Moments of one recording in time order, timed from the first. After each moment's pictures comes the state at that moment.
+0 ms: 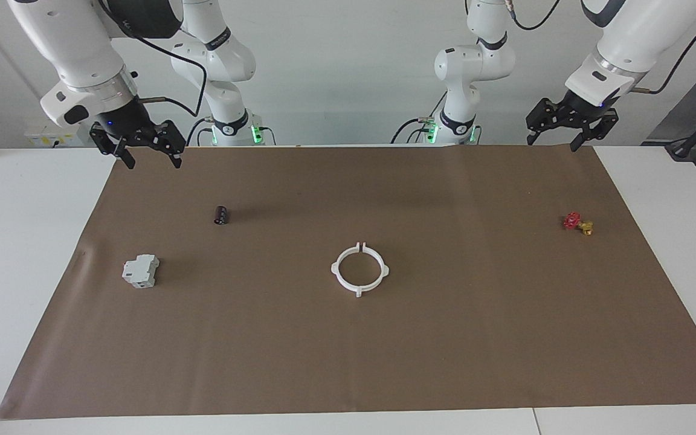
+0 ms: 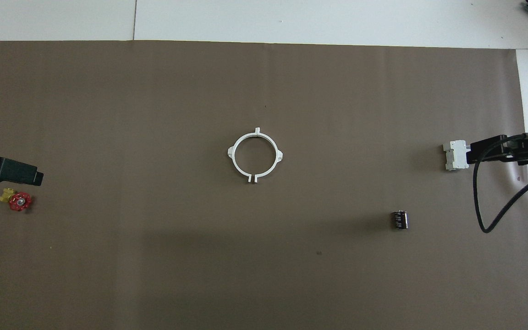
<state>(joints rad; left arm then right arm) 0.03 -0.10 -0.07 -1.65 -0.07 1.48 0.14 -0.12 -0.05 0.11 -1.65 0.04 1.59 0.03</state>
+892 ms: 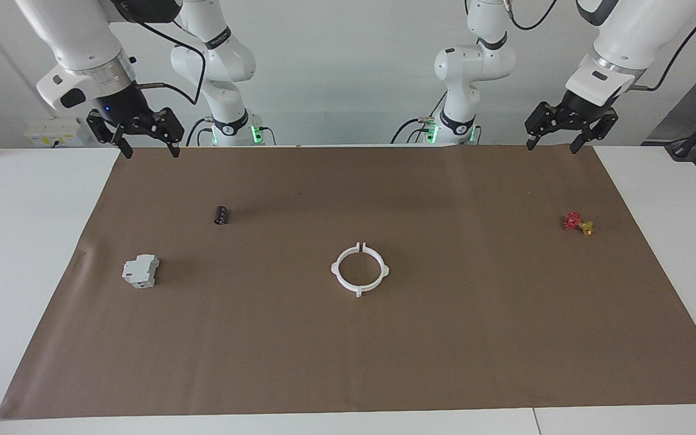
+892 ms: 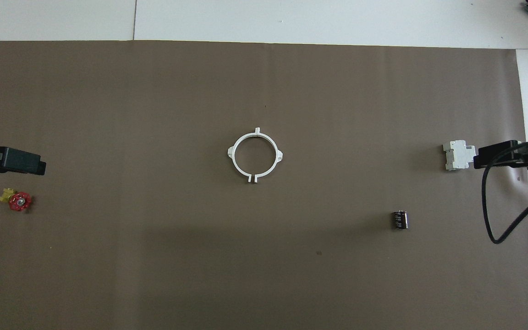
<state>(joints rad) 0.03 -0.10 -0.08 -1.65 -0.04 1.54 0.08 -0.12 -0.08 0.11 -1.65 0.04 1.56 0.03</state>
